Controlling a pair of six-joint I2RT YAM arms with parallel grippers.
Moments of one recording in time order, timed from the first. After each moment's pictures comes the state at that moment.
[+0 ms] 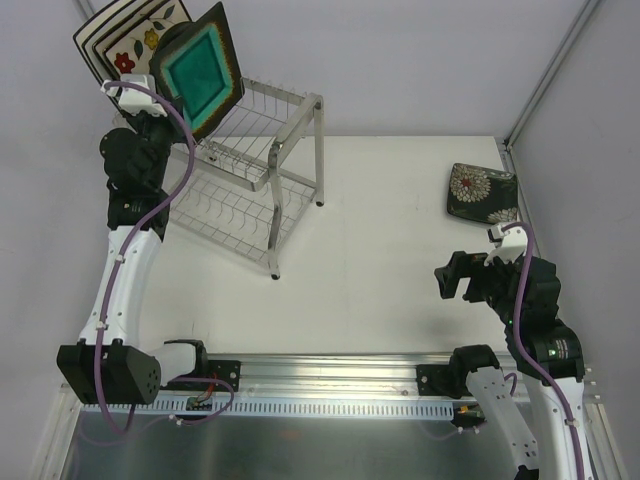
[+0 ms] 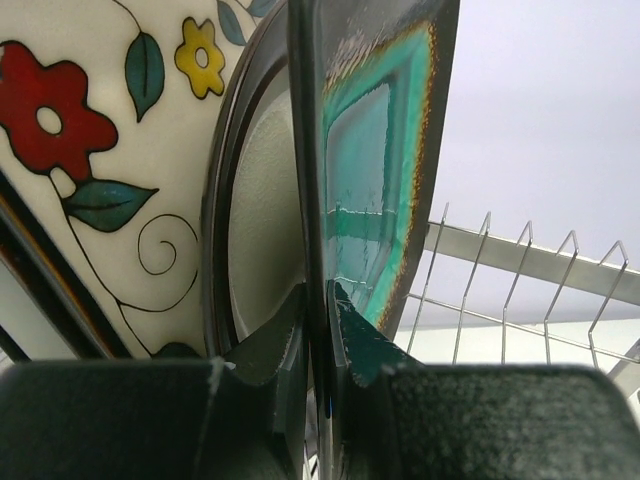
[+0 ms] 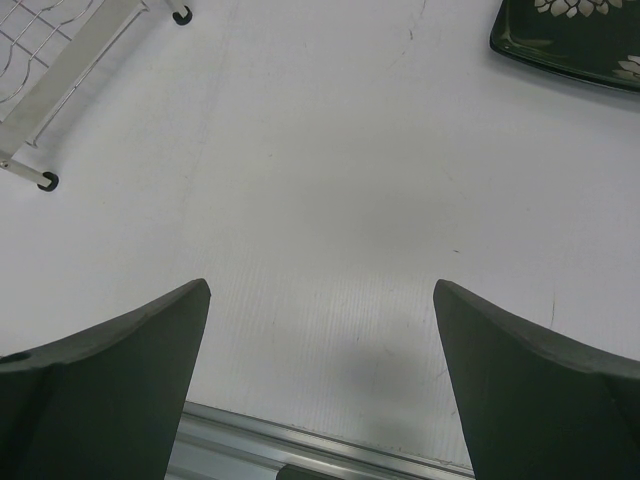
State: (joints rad) left arm 0.02 1.19 1.24 0.20 0.08 -0.05; right arm 0.16 0.43 0.87 -0.91 -0.12 0.11
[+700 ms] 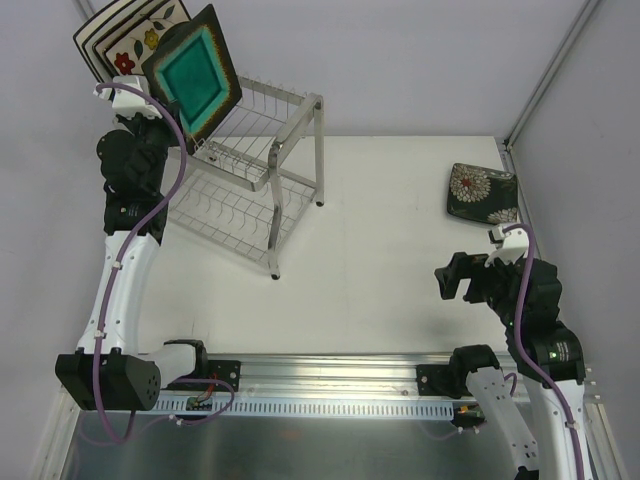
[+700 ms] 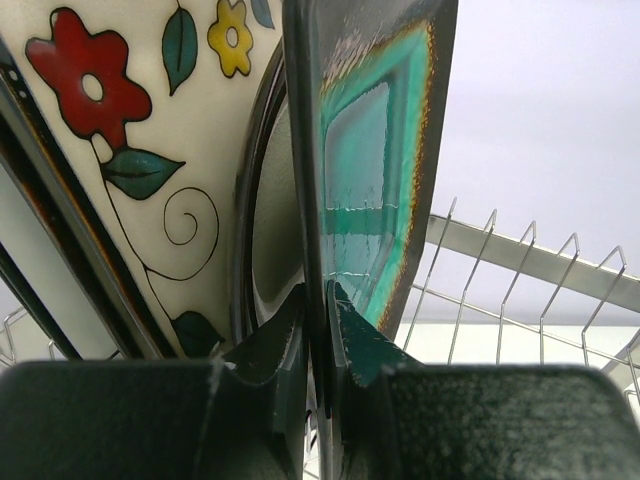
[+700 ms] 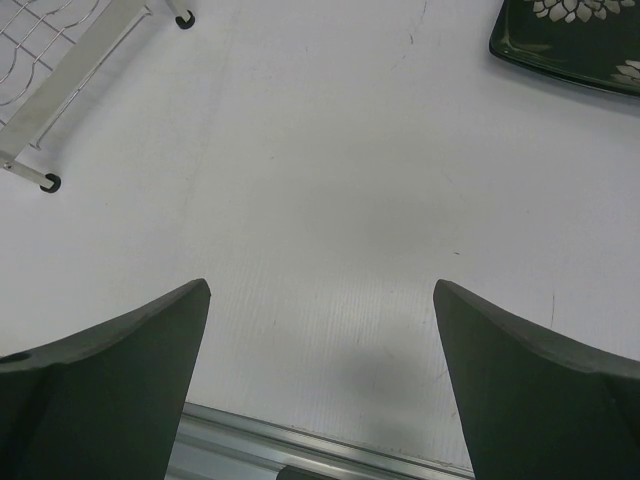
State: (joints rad) left arm 0.02 1.15 1.24 0.14 0.03 -0.11; right arm 0.16 0.42 0.87 -0.91 -0.12 0.11
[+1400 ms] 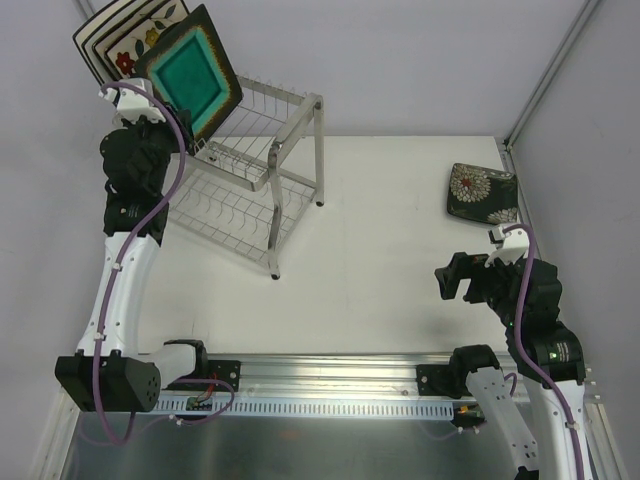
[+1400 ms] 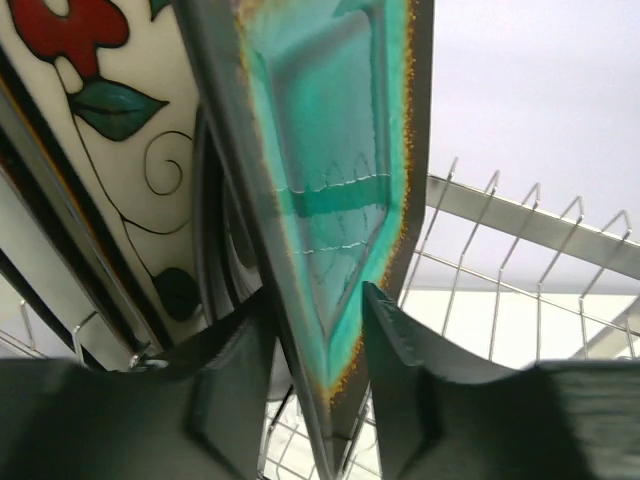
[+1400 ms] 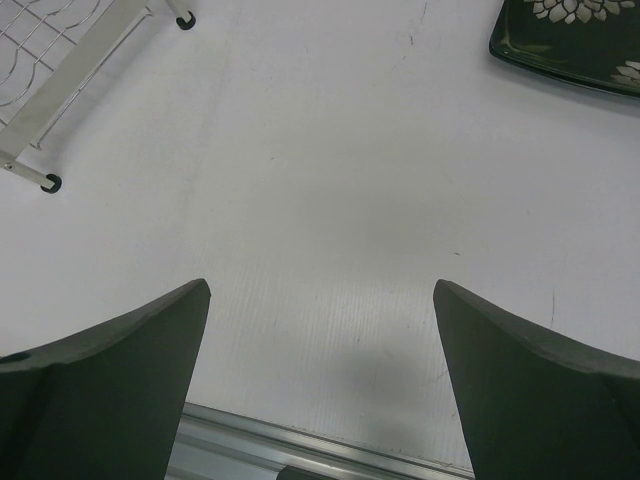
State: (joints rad) left arm 0.01 1.15 1.24 0.05 0.03 -0.12; right arm 0.16 0.42 0.87 -0.91 -0.12 0.12
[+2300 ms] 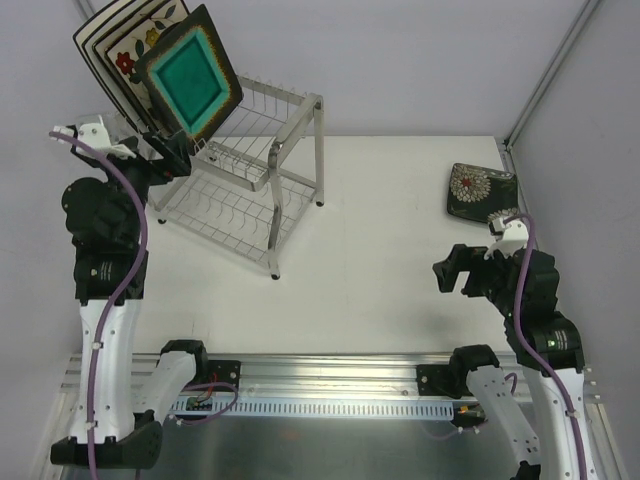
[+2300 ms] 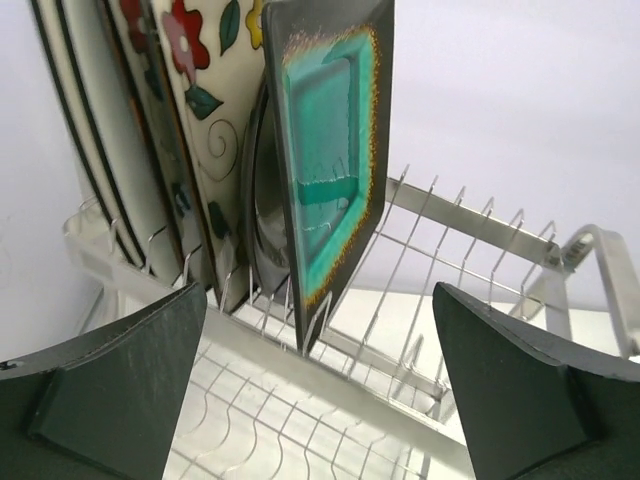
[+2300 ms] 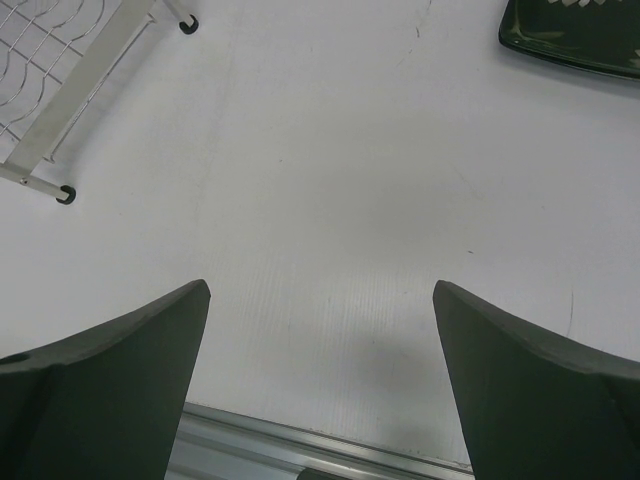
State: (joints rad) left arm 0.02 0.88 1.24 -0.17 0.02 -0.21; right arm 0.16 0.46 0.88 -0.90 -0.12 0.16
